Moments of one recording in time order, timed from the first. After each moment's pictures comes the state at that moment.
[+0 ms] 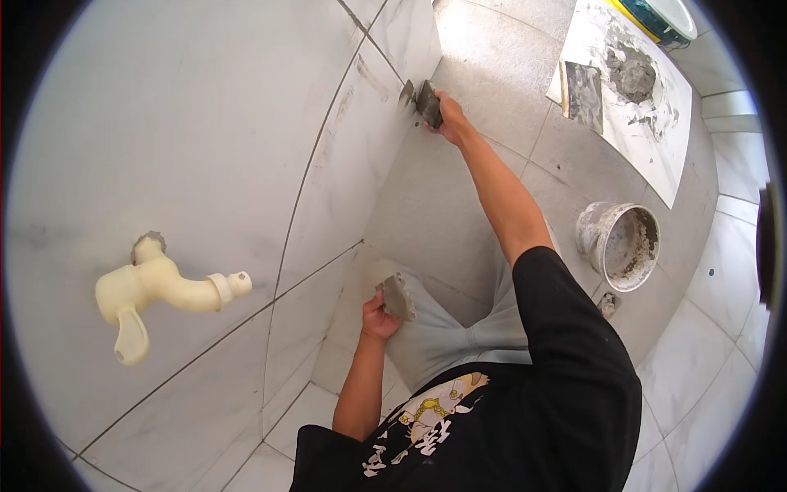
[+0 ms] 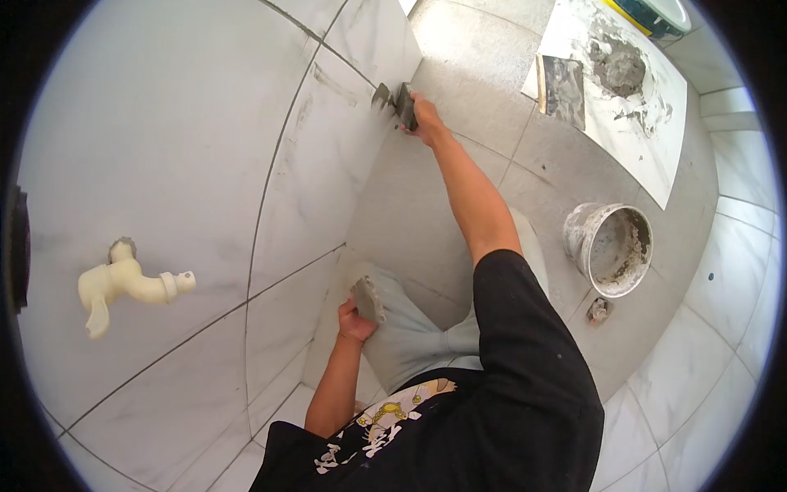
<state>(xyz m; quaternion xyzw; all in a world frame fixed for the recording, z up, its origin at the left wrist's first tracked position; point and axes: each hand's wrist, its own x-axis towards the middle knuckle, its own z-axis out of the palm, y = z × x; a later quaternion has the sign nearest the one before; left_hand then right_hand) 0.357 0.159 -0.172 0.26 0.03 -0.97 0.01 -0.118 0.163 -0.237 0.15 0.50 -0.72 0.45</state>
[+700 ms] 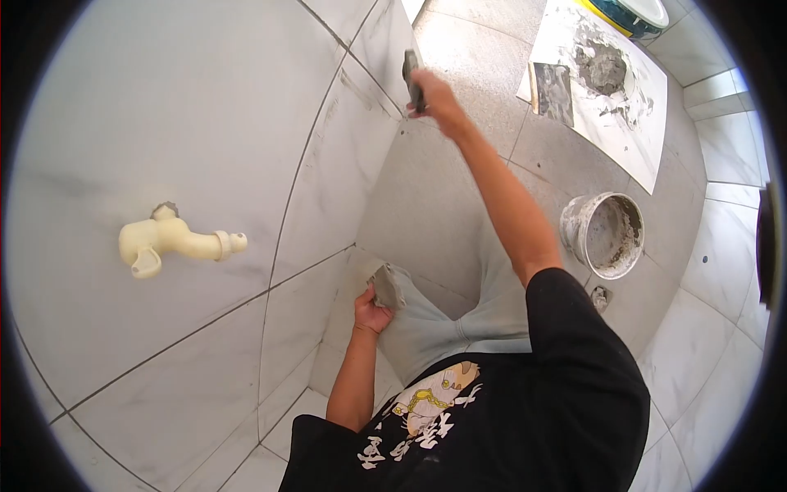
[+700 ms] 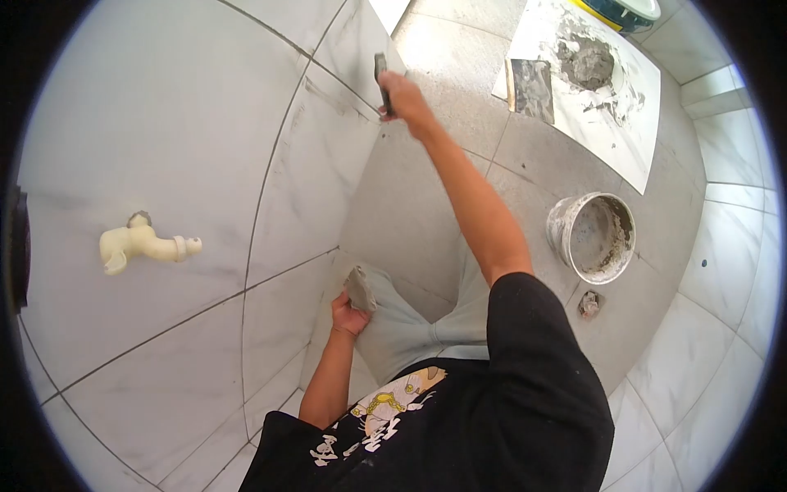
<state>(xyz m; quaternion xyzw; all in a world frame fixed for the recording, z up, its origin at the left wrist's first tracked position) 0.360 0.157 -0.183 0.28 0.03 -0.96 0.01 -0.112 0.199 -0.089 -0.03 0.60 -0.73 0.34</state>
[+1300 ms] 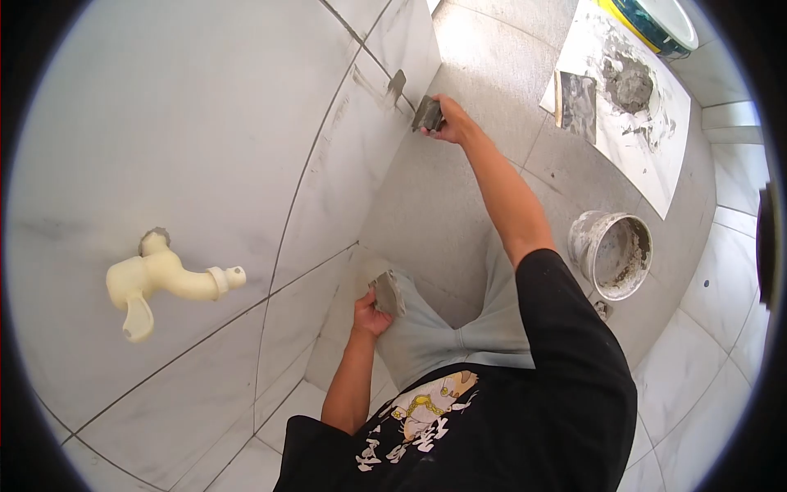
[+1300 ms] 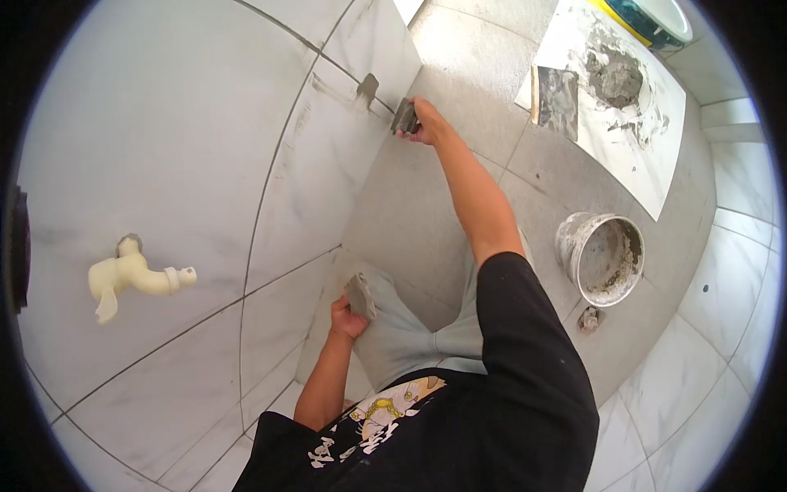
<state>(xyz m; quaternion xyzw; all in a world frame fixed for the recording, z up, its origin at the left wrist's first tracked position) 0.360 0.153 -0.183 0.30 0.02 -0.95 0.00 -0.136 0.174 -0.213 0.17 0.50 -0.68 0.51</state>
